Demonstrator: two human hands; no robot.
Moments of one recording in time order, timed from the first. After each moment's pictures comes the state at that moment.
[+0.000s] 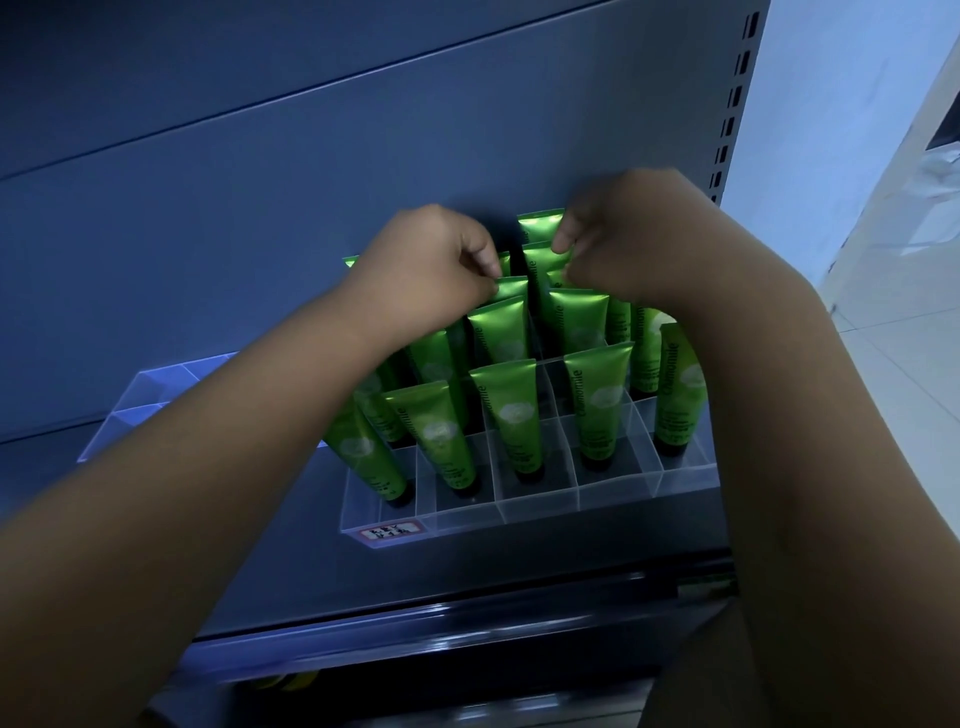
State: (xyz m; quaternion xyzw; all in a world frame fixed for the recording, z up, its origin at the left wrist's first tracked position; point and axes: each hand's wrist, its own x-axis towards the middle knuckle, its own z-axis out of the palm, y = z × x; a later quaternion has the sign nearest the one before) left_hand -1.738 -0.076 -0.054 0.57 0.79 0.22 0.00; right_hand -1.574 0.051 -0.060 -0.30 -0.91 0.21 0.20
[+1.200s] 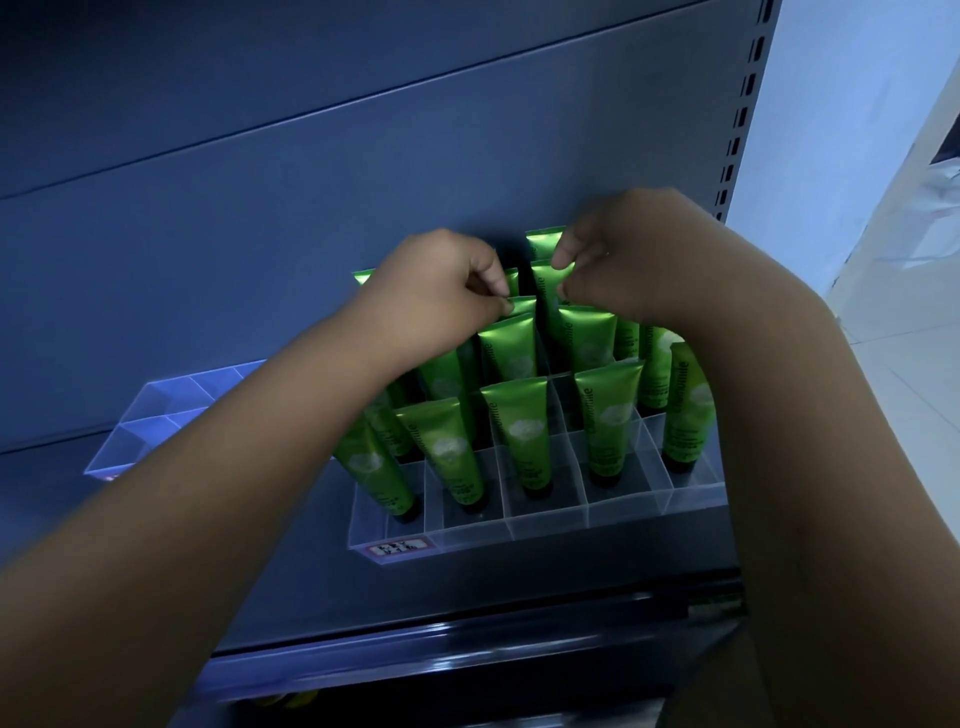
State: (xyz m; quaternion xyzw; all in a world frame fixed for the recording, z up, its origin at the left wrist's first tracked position) left_hand -1.742 -0.081 -0.057 0.57 0.79 0.23 0.02; right_hand -1.575 0.041 -0.051 -0.30 -0.91 0.23 0.19
